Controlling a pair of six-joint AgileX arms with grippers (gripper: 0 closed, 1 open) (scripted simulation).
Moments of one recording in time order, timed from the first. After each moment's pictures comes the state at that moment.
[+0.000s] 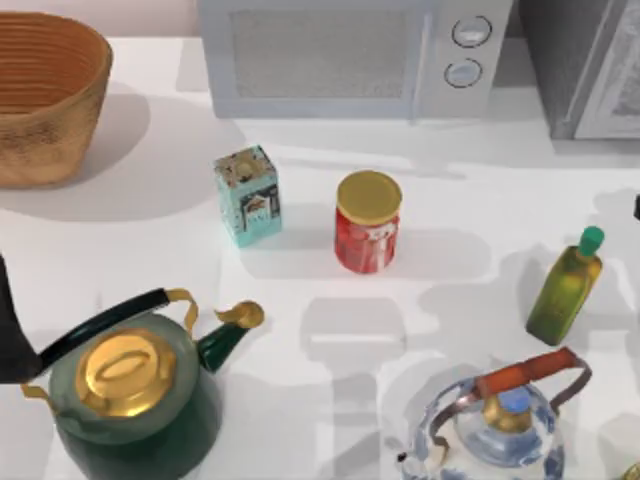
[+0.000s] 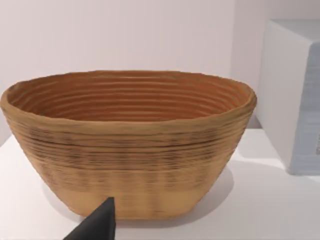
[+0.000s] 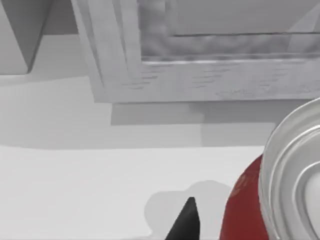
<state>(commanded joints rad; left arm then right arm) 0.00 0.00 0.00 0.00 0.00 0.00 -0.04 1.49 0.53 0.50 -0.02 0.02</state>
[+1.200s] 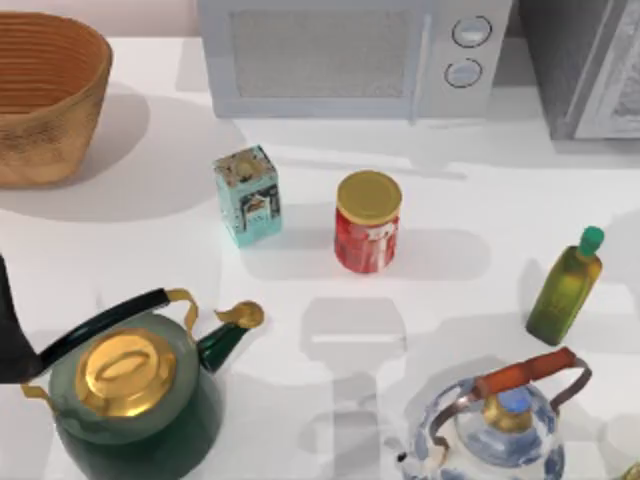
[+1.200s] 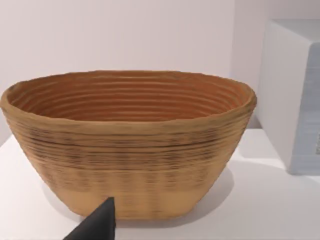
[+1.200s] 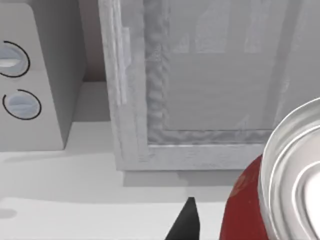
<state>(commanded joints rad) 0.00 0.00 0.00 0.00 0.00 0.00 -0.03 0.88 0.41 0.19 0.00 0.01</state>
